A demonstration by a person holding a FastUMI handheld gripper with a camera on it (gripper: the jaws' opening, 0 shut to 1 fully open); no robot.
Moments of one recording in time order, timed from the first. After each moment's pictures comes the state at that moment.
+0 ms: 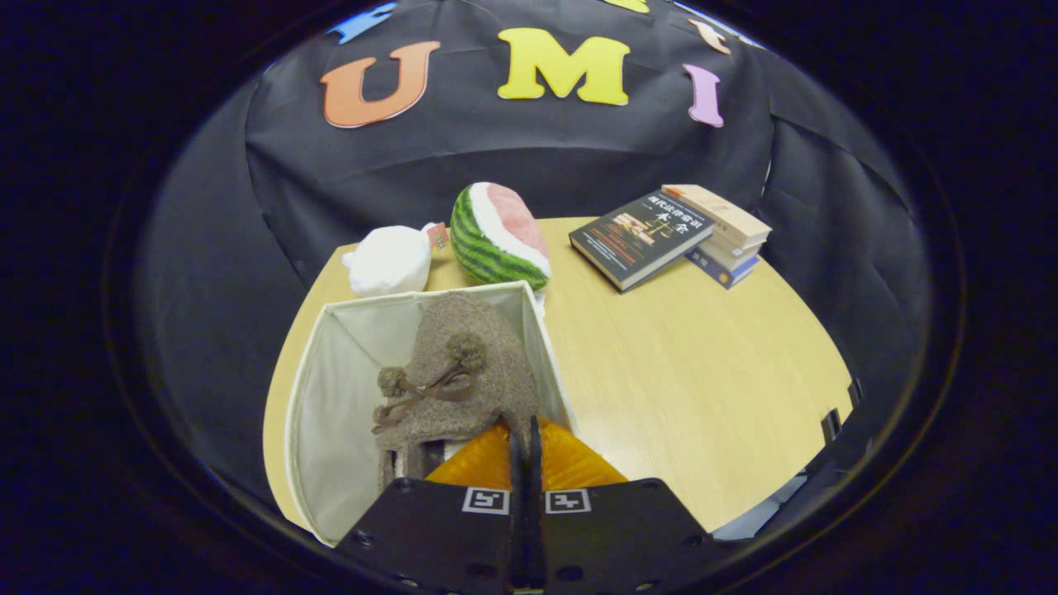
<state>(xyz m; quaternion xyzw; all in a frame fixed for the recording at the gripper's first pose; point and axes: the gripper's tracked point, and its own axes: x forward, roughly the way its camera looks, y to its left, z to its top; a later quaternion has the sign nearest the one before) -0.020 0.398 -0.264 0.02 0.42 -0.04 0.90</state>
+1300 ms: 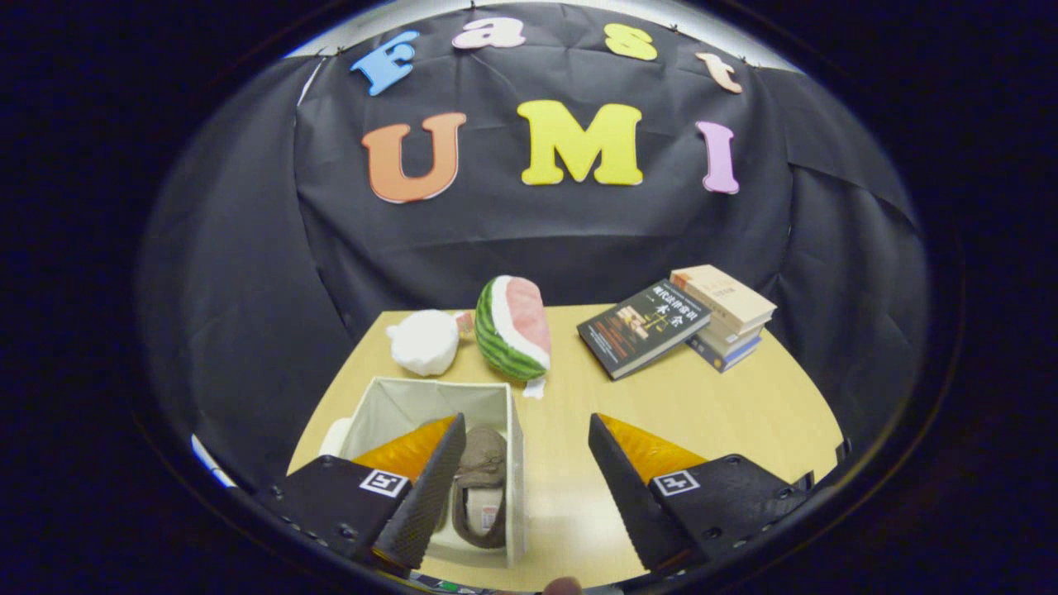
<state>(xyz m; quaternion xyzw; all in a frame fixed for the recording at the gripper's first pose) -0.021 0.327 -0.125 0.04 0.28 0.06 0.96</state>
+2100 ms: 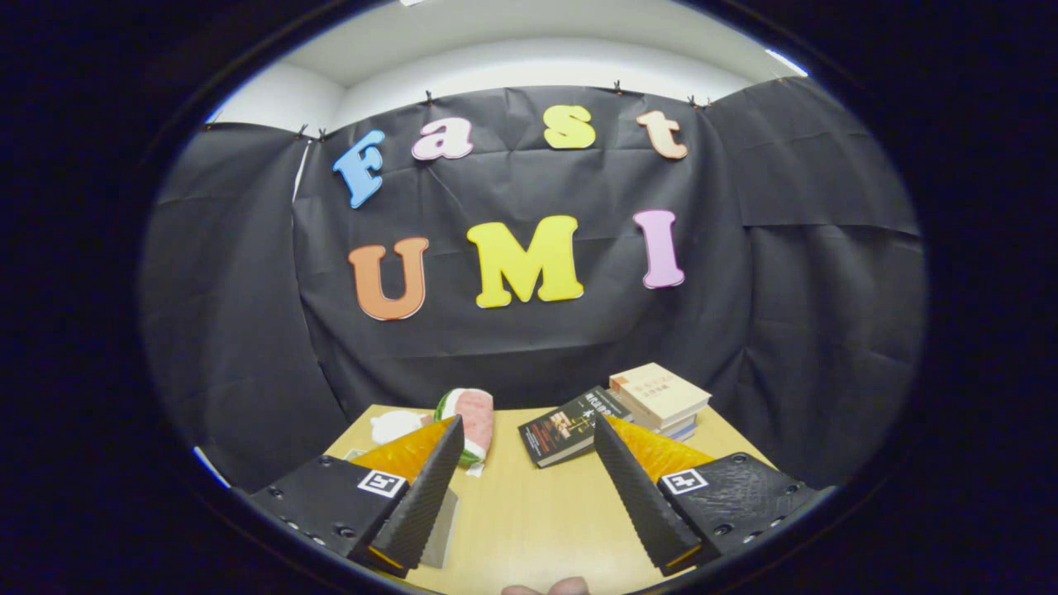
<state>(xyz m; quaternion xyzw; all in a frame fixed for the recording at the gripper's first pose) -0.046 0.136 0.000 0.08 0.12 0.05 0.99</state>
